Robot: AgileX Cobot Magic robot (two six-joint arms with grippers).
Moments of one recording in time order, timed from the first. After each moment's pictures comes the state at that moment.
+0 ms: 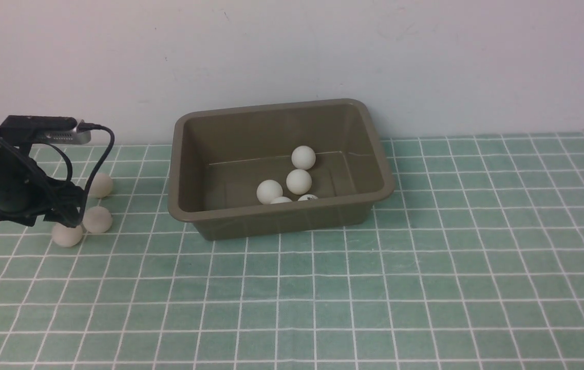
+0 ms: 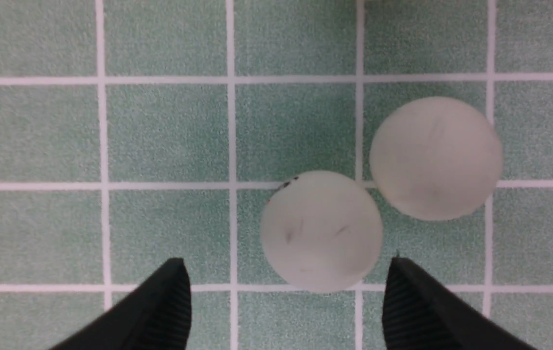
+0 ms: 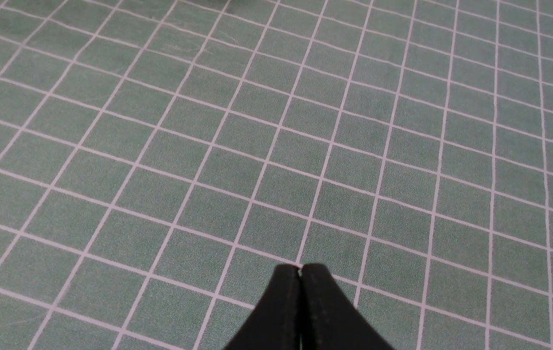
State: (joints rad) right arm 0.11 0.10 -0.48 0.05 1.18 -0.22; left arm 0.23 1.93 -1.30 -0.17 0.68 0.31
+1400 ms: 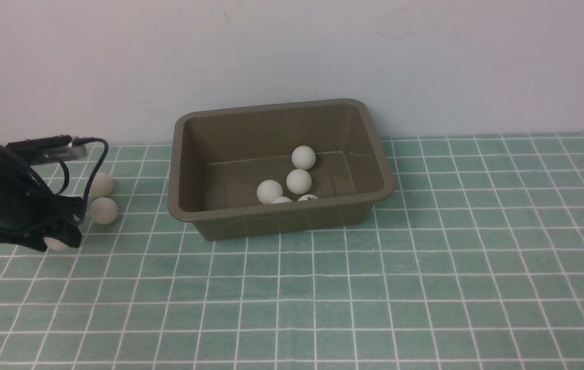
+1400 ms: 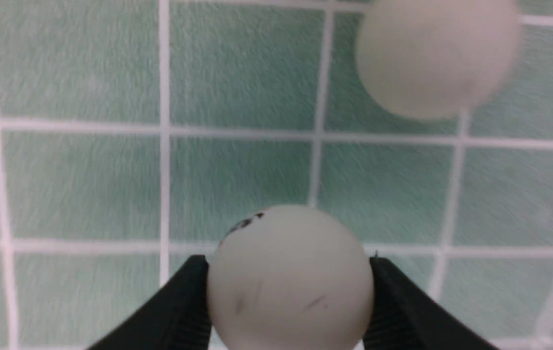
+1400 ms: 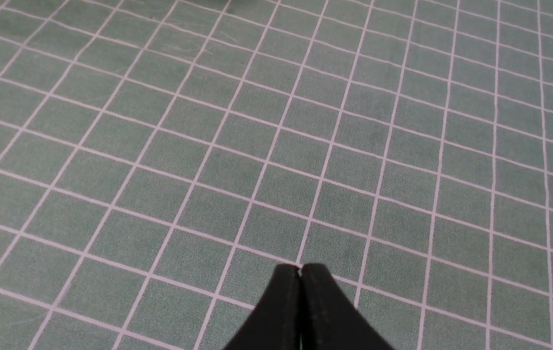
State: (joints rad) right arm 0.11 0.10 -0.48 0.05 1.18 -0.22; left arm 0.25 1.99 -1.33 -0.27 0.79 0.32
